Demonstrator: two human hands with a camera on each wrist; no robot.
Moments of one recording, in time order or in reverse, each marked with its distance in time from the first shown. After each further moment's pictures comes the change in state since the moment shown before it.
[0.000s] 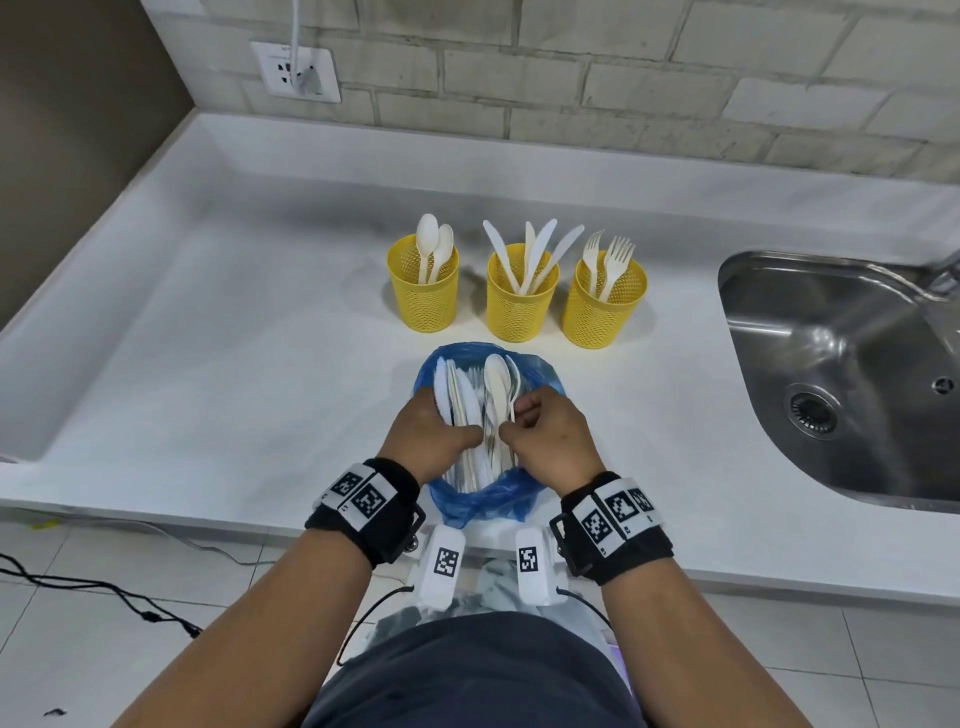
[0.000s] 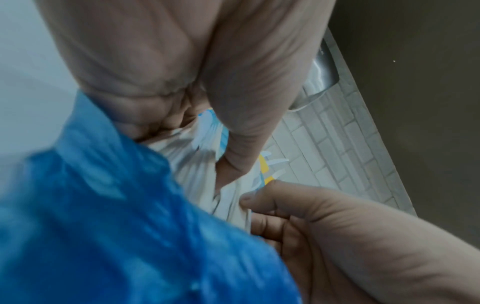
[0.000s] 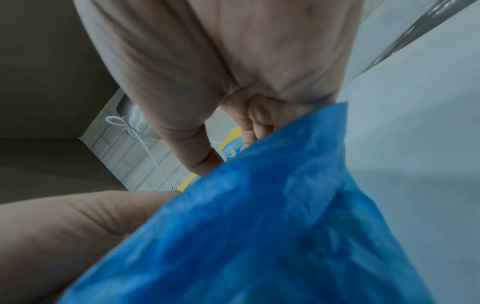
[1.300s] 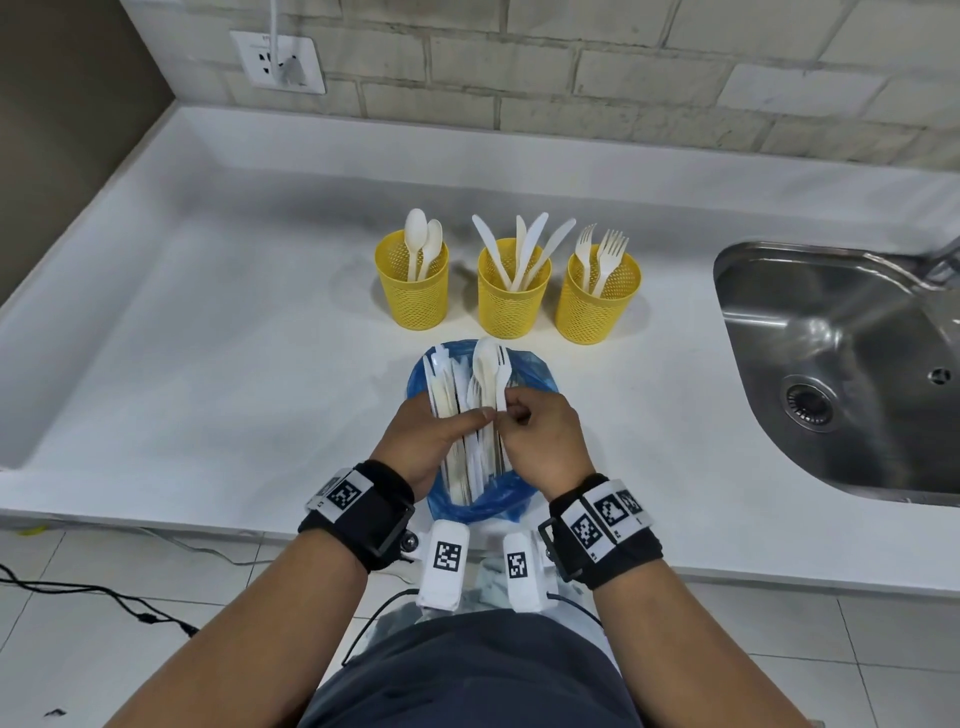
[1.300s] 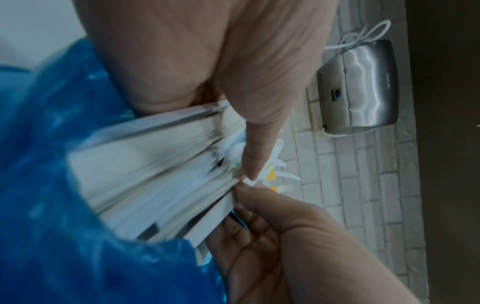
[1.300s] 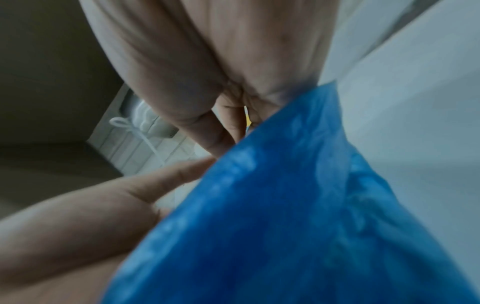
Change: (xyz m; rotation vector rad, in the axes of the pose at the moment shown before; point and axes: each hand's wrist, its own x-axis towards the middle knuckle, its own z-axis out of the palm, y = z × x) left_hand 0.001 -0.002 0.014 -0.696 -0.165 0.001; right_hand 0.002 0.004 0.006 0.013 0.061 -0.150
